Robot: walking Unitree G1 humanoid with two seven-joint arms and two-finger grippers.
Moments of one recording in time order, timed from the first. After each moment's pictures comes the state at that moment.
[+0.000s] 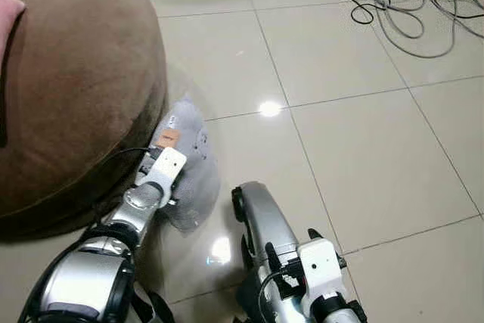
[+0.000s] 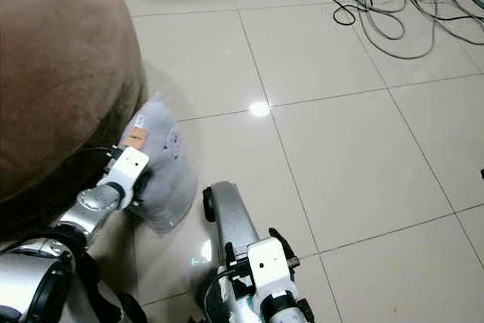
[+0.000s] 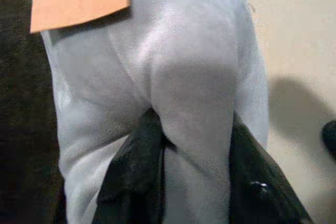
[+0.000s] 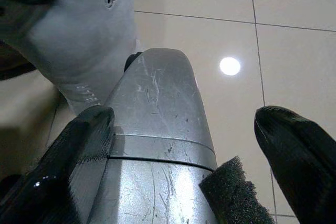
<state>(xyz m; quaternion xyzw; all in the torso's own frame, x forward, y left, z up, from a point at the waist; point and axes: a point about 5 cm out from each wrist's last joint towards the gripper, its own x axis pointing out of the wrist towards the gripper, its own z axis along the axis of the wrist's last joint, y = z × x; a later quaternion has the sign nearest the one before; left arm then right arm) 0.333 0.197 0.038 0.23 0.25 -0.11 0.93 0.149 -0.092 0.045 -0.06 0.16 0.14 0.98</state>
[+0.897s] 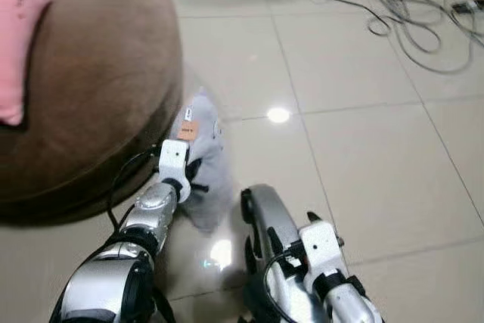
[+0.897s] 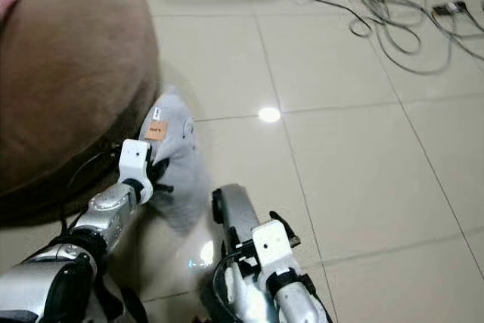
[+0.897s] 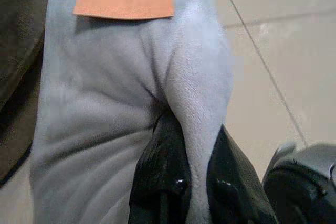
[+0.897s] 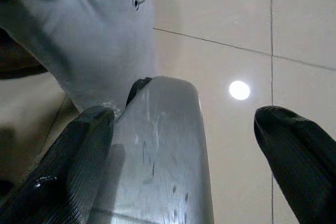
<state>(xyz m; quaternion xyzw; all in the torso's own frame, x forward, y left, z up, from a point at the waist) 0.338 0.163 0.046 -0.01 0.17 -0.11 0.98 0.180 -0.102 0.034 -0.08 0.13 0.17 0.97</state>
